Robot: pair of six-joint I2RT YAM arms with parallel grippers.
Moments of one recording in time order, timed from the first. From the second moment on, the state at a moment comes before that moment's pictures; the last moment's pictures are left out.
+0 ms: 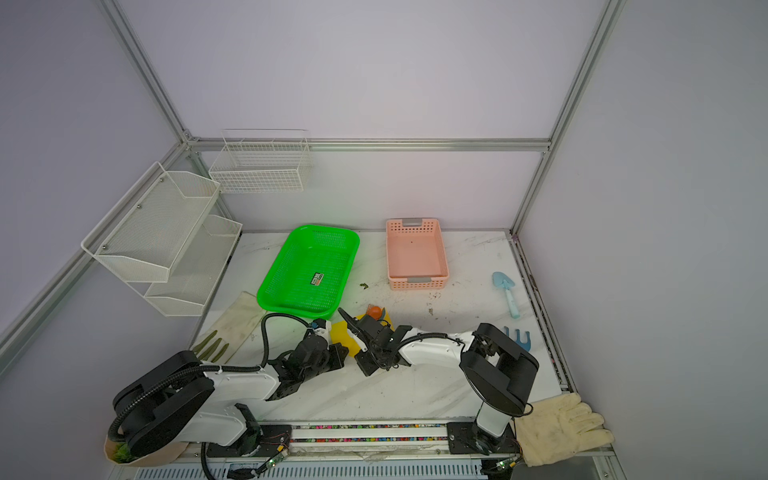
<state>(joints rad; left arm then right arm) -0.79 1.39 0.31 0.38 -0.08 -0.93 1.01 1.68 0.92 -0.30 -0.09 0.28</state>
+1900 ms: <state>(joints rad) -0.79 1.39 0.31 0.37 -0.08 -0.92 0.92 1.62 0.81 -0.23 -0.16 0.37</state>
